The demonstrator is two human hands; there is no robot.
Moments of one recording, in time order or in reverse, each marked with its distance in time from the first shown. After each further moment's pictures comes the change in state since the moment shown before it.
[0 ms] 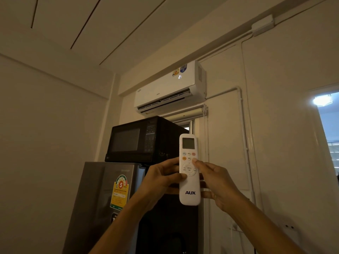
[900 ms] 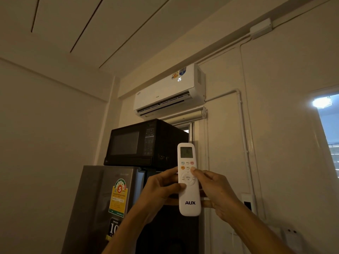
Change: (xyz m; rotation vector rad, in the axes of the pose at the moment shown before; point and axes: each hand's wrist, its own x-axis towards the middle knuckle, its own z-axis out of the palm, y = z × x) left_hand -0.003 -0.018 -0.001 -0.027 0.009 -0.038; right_hand -0.004 0.007 0.001 -0.047 -0.008 0.008
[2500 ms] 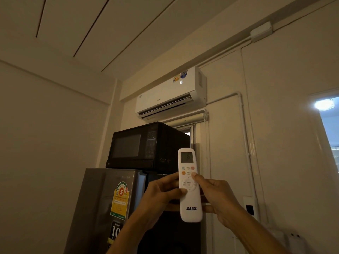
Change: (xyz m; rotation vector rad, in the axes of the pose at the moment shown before) left_hand -0.003 -0.004 0.001 -0.036 0.003 -0.018; right_hand -0.005 0.002 -0.002 0.023 0.003 0.054
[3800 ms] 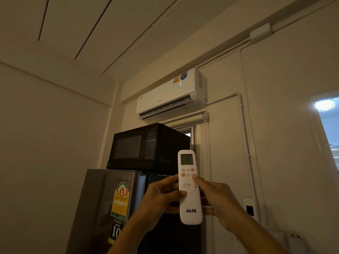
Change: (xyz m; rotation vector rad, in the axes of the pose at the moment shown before) left_hand -0.008 0.006 0.007 0.014 0.005 -0.006; right_hand 0.000 0.006 -0.010 0.033 -0.052 -0.010
